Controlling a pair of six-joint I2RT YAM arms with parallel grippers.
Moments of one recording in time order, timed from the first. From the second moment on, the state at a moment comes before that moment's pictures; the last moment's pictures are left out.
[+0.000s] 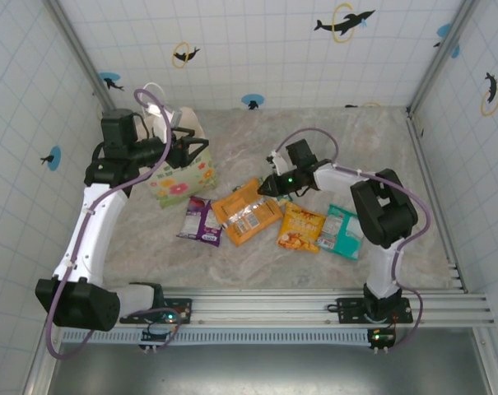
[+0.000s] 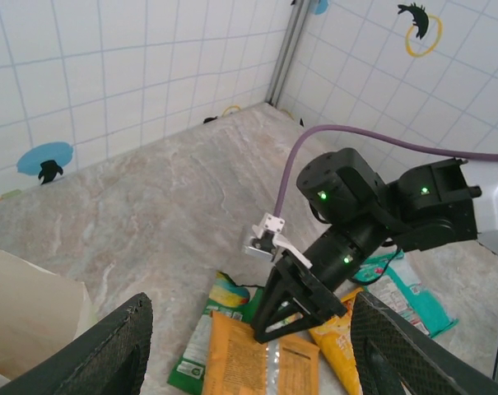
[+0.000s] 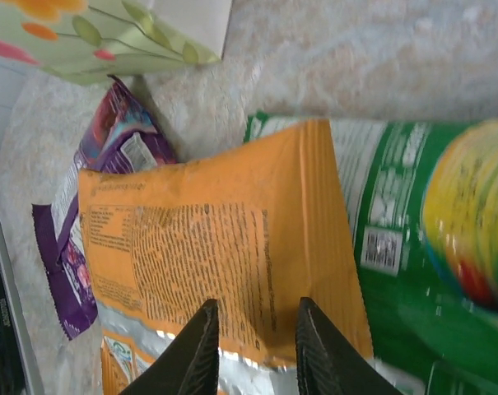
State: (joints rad) left arm -0.12 1.24 1.28 -0.50 0.83 0.10; right arm 0.52 1.93 1.20 -0.23 -0.66 0.20
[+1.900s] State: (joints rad) left arm -0.14 1.22 1.25 -0.50 0.85 0.10; right arm 0.65 1.84 1.00 -0.23 -0.44 0.17
